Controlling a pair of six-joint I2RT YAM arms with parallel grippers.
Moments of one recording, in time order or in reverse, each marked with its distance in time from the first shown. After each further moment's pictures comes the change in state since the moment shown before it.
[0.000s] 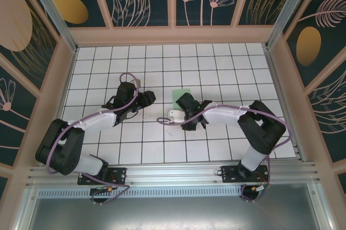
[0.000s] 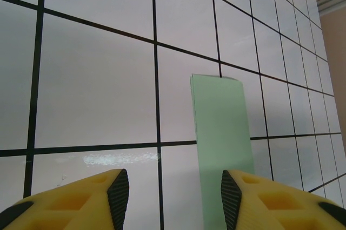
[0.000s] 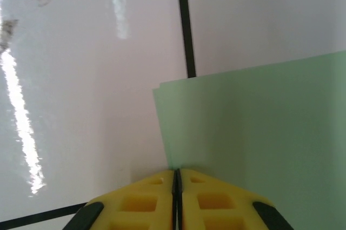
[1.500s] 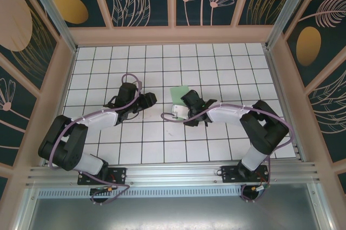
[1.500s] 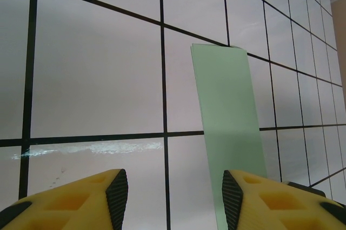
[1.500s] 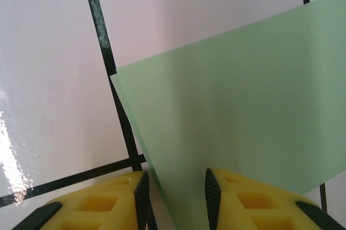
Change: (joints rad) left arm 0.000 0.045 0.003 0.000 0.029 0.000; right arm -0.063 -0.018 -0.042 0.094 0.039 -0.011
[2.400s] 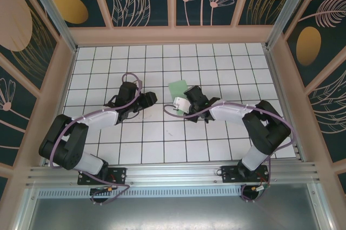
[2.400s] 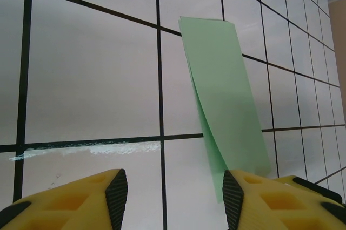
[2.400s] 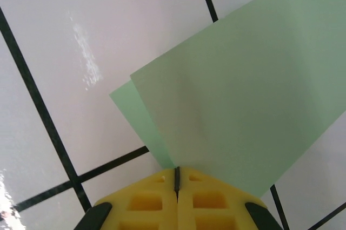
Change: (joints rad) left arm 0.000 0.009 0.013 0.000 0.008 0.000; right arm -0.049 -0.027 0.000 0.084 -0.023 0.113
